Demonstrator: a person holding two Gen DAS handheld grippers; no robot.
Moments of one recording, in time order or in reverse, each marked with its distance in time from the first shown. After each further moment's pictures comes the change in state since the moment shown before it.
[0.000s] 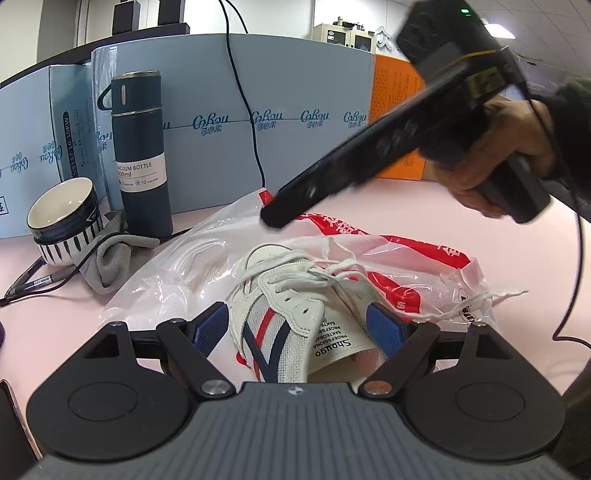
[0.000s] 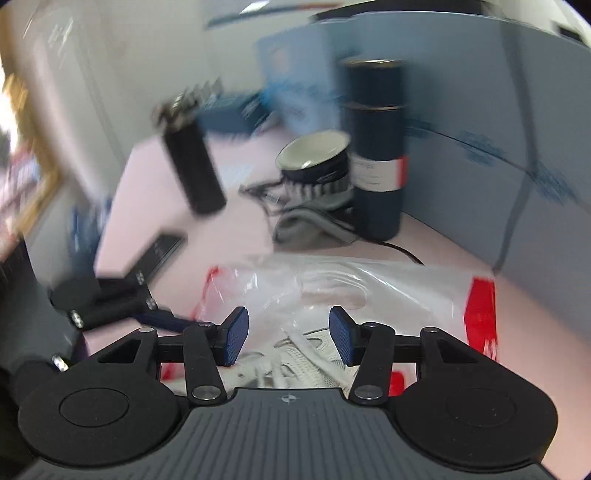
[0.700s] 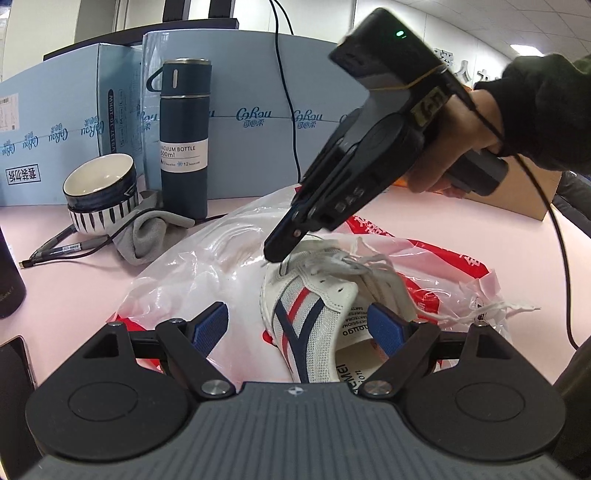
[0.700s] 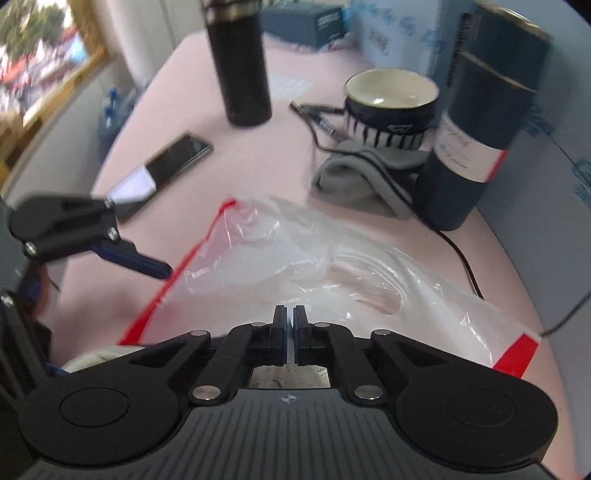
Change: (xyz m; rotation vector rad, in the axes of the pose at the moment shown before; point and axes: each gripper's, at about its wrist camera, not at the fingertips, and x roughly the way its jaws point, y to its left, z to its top) left arm -0.014 0.011 -0.013 -0.098 -0.018 0.072; right arm 0.050 -0.004 0.023 -0.140 0.223 0.115
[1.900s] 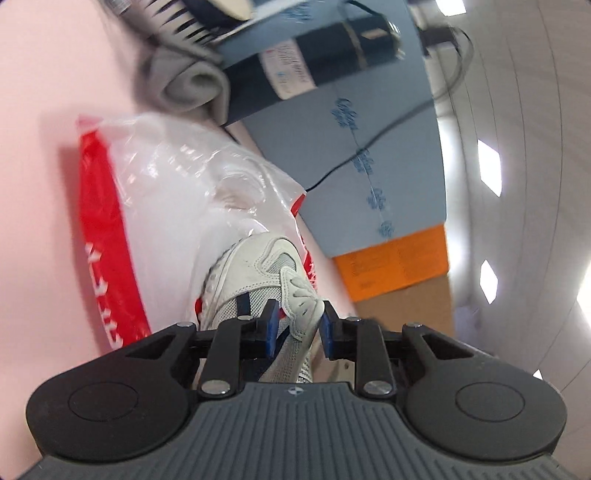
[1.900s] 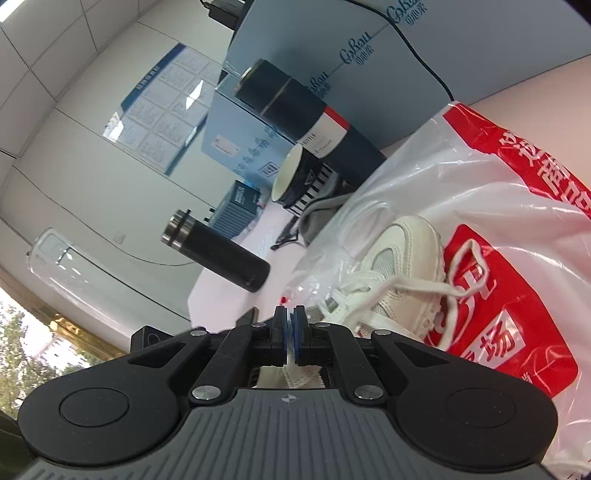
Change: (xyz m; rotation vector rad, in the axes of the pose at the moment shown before) left arm 0.057 0.103 -0.047 -1.019 0.022 -0.465; right arm -0.036 0.013 -0.147 0.898 -0.621 0.230
